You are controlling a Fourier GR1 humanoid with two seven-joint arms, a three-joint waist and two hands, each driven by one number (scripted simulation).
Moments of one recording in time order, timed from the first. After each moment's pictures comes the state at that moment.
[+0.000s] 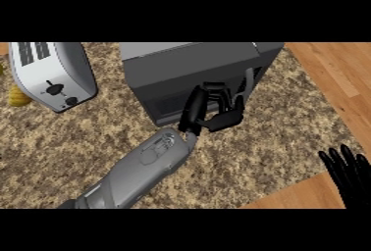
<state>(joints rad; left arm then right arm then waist) -0.85 0.00 -0.71 -0.92 0.57 0.58 -0.23 0.31 -0.43 0.05 -1.70 -0.46 0.49 -0.61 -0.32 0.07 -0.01</state>
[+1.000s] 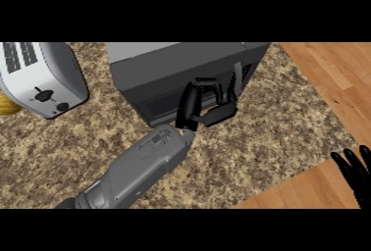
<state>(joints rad) -0.86 0.00 -0.70 -0.87 0.69 0.62 -0.40 0.32 -0.50 0.03 -1.83 -0.59 0.54 -0.53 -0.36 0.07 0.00</state>
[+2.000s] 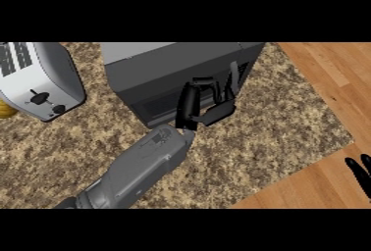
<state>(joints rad) -0.87 0.00 -0.71 -0.84 0.76 0.65 -0.49 0.36 -0.56 0.00 -1.91 -0.71 0.58 -0.48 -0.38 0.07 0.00</state>
